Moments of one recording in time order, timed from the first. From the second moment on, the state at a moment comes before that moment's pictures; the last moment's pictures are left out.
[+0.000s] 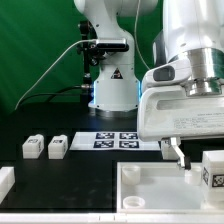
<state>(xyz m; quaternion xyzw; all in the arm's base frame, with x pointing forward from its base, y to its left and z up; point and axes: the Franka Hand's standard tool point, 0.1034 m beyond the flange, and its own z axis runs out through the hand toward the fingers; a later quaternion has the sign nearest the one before) 0.606 0.119 0.075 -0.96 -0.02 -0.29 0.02</state>
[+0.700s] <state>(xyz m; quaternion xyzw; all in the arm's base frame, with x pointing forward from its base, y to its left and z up) 0.605 0.119 0.075 -0.96 -0.02 -0.29 0.02</state>
